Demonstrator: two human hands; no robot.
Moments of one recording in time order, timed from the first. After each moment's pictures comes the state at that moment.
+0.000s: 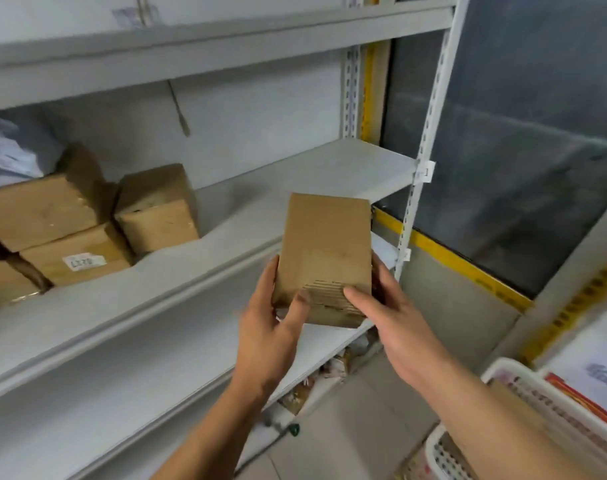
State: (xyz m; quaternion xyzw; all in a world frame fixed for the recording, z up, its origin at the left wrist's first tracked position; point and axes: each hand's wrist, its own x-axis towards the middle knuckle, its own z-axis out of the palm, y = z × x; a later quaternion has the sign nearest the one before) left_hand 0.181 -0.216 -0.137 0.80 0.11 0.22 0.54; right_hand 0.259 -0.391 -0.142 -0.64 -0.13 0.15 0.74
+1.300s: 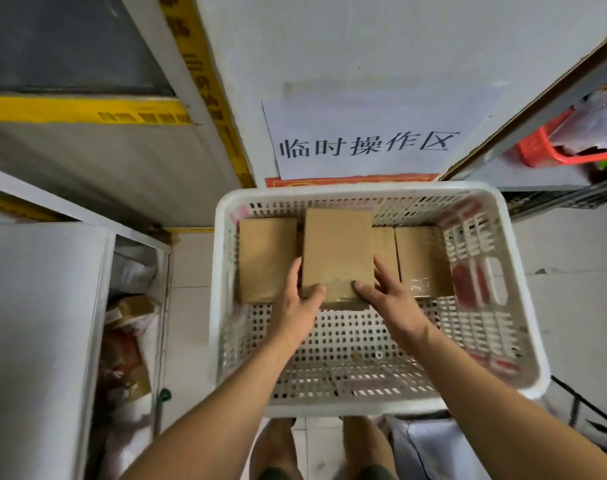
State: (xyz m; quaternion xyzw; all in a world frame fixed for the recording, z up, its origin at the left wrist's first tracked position) left_hand 0.320 -0.665 -0.574 0.79 -0.03 -0.43 0.43; right_hand 0.202 -0.831 -0.571 -0.55 0.42 0.03 0.72
